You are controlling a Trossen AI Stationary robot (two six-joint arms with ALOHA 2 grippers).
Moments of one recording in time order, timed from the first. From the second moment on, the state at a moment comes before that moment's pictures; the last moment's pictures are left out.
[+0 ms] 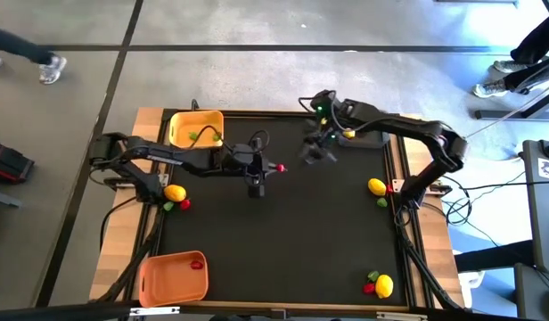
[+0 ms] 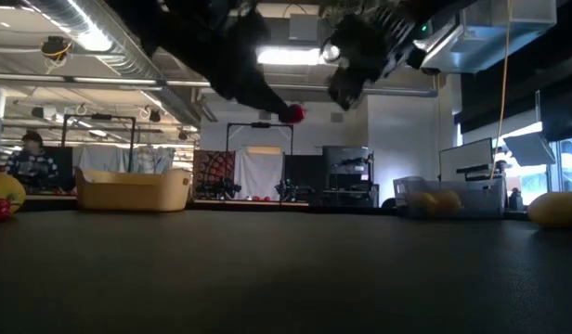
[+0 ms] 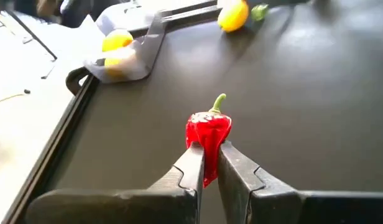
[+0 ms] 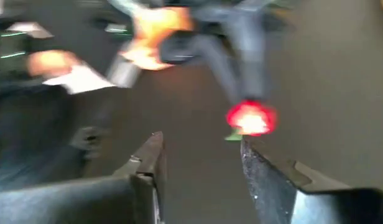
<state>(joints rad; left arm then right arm) 0.11 1.51 0.87 0.12 -0.15 0.24 -0.50 1.61 1.28 -0.54 -0.98 -0.28</state>
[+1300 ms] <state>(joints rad) -0.53 1.18 0.87 -0.54 -0.14 -0.72 -0.10 1.61 1.27 -0.60 -0.37 -0.27</state>
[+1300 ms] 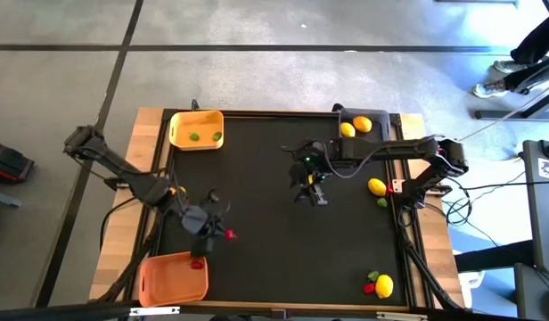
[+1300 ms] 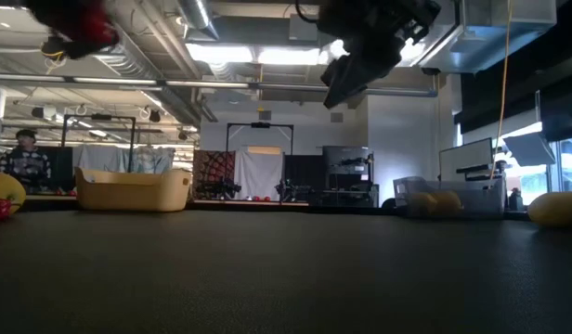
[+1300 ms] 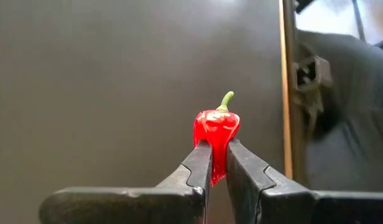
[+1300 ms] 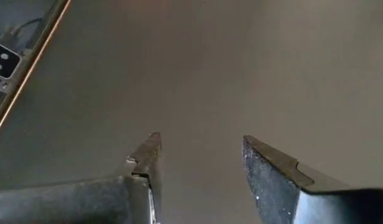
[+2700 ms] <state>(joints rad) -1.05 1.47 0.87 -0.59 -0.14 -1.49 -0.10 1.73 1.28 -0.52 -0.33 -0.30</state>
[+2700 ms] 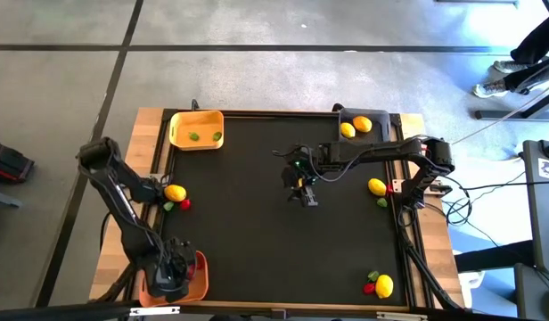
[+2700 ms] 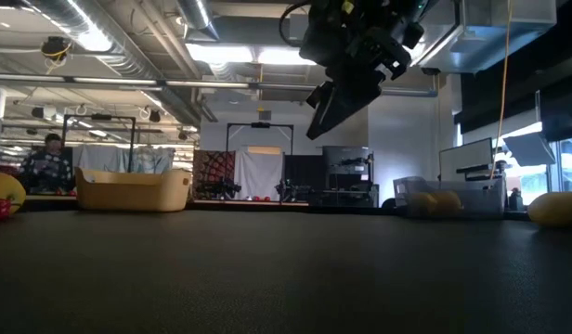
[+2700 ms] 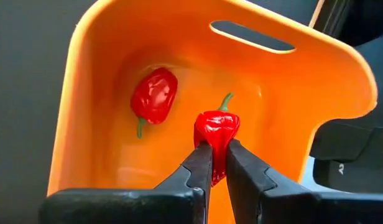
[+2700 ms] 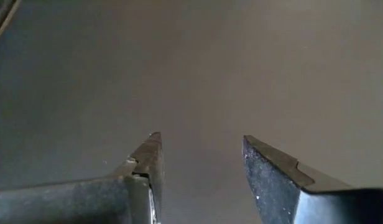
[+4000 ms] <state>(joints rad) -0.79 1.10 0.87 -0.86 -0.31 -1.43 -0.10 1.73 1.28 -0.53 -0.31 -0.29</state>
